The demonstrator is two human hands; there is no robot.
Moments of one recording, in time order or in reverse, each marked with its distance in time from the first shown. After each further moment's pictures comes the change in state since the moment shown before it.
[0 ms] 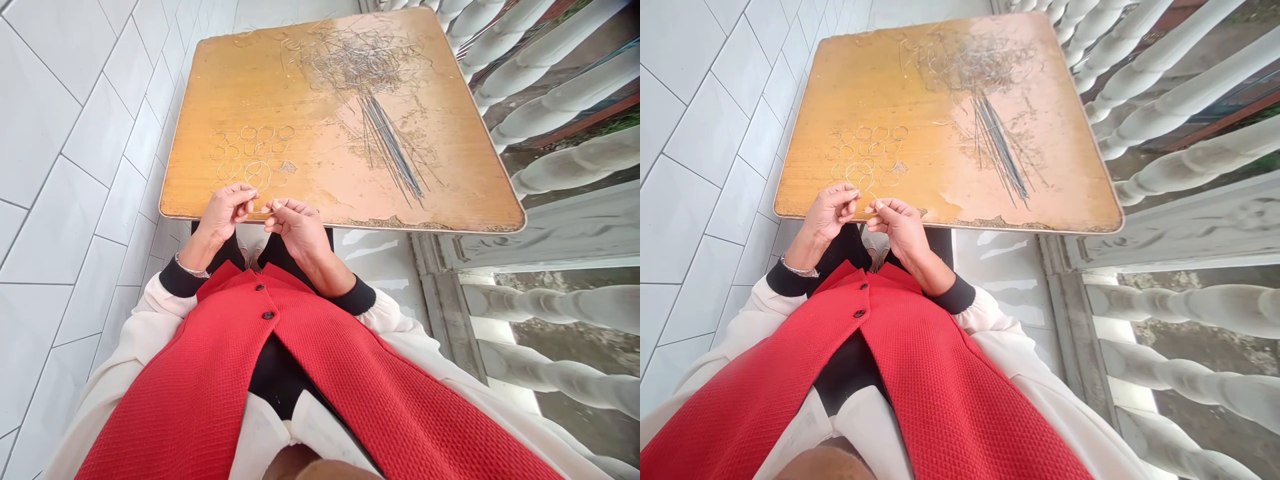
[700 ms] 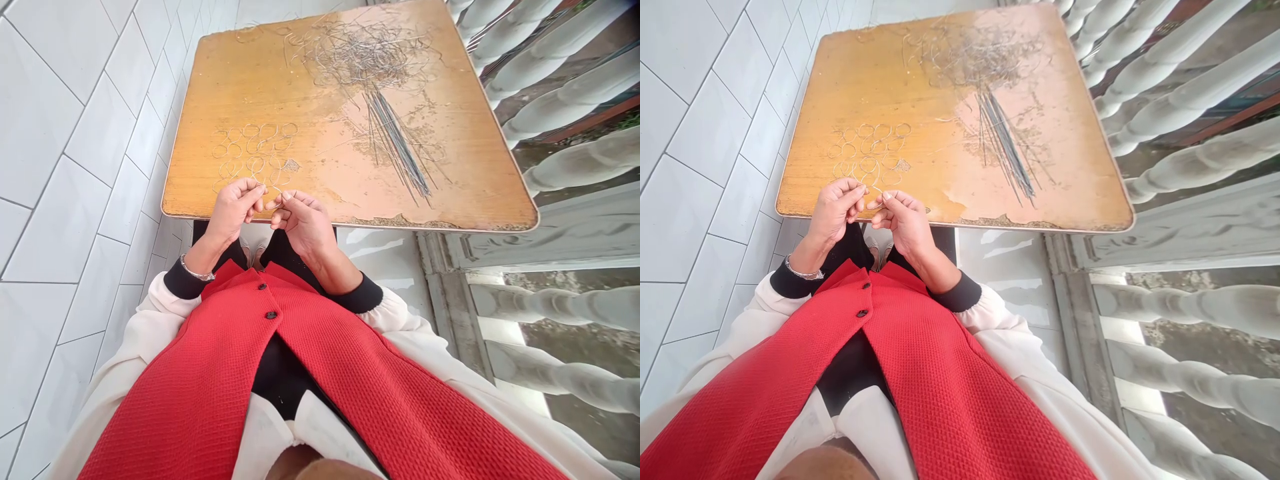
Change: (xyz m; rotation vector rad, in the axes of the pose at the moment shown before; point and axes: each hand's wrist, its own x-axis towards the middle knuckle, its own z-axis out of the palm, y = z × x) left_hand -0.009 0.001 0.021 0.162 0.132 0.130; right_hand 0.001 -0.010 0.004 0.013 -0.050 -0.049
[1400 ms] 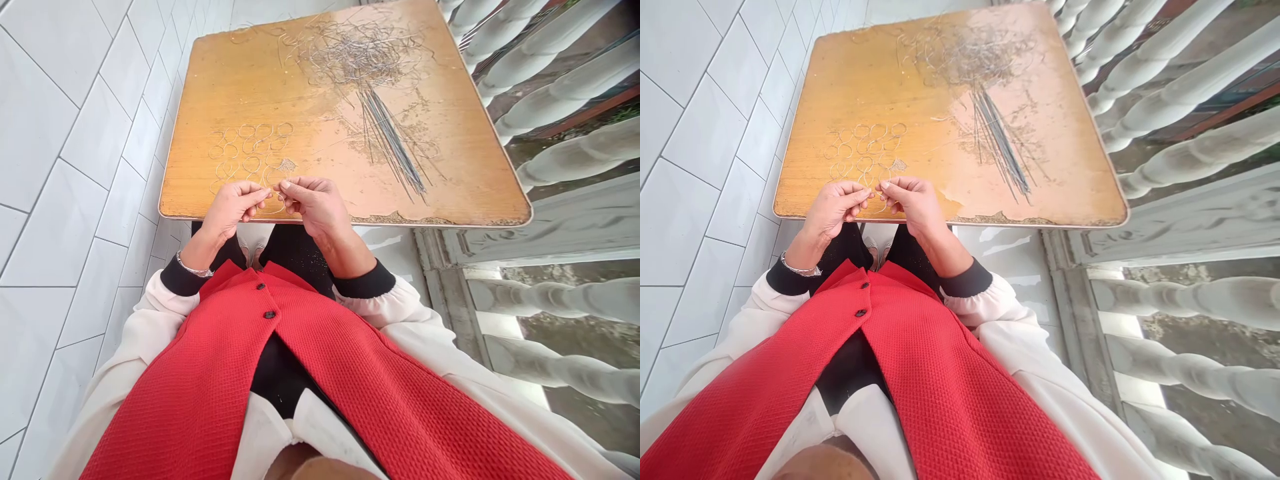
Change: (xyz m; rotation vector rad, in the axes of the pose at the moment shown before) left_hand 0.010 0.004 -0.007 0.098 -0.130 -0.127; right_hand 0.019 -0.025 -0.013 -0.314 0.074 -0.029
